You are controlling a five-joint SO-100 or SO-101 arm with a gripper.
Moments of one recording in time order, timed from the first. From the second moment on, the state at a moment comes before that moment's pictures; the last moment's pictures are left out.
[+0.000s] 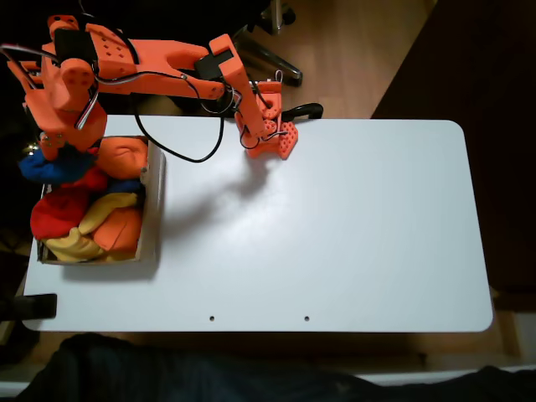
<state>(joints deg) 65.0 84.7 49.3 88.8 -10.6</state>
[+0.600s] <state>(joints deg) 62.2 84.5 57.7 89.0 -13.4</state>
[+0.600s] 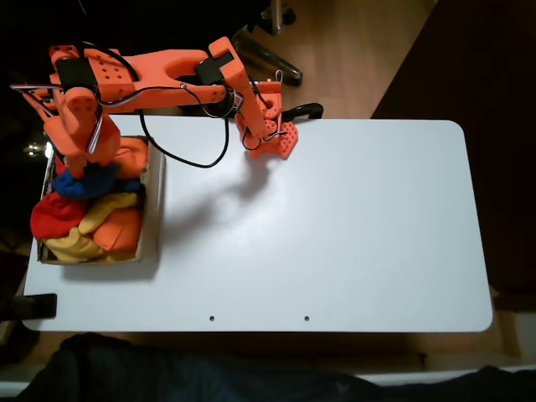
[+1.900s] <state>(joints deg) 61.3 90.3 73.3 75.2 -22.6</state>
